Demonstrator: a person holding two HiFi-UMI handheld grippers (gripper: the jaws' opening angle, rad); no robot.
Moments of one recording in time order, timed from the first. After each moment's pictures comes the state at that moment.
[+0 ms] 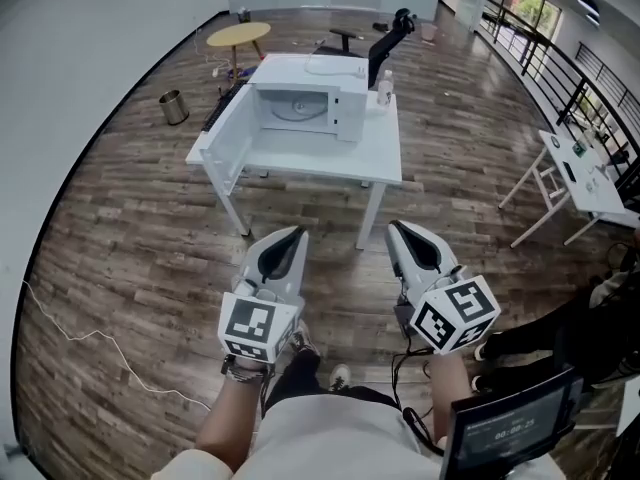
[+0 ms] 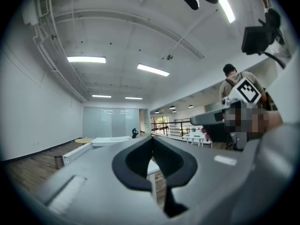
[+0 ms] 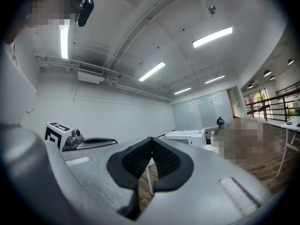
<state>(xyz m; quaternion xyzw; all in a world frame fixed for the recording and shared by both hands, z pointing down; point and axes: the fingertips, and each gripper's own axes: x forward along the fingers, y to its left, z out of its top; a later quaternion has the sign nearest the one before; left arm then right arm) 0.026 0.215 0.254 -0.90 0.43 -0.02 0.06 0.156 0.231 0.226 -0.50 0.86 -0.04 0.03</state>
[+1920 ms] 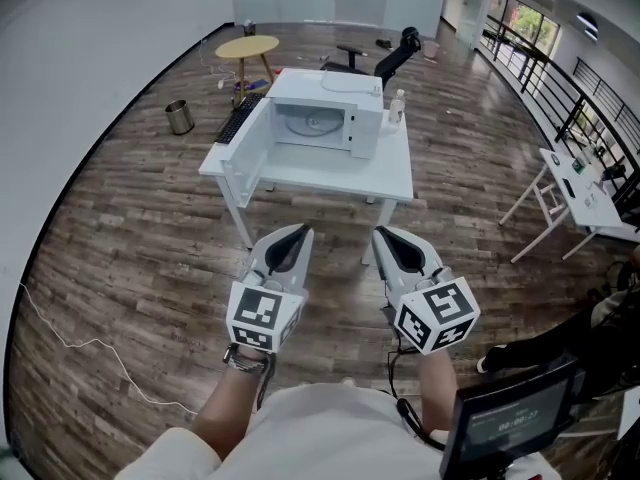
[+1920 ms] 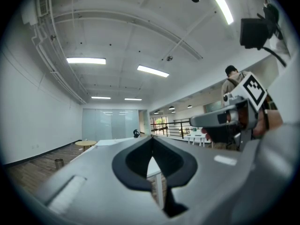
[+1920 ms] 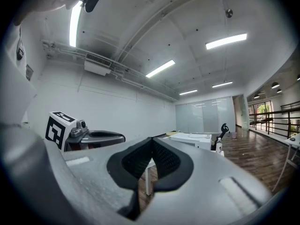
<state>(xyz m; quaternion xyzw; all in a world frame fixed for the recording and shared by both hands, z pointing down) -0.017 0.185 0.251 -0.90 0.42 -0.02 0.07 0.086 0.211 0.225 -0.50 0.87 0.00 -0.01</state>
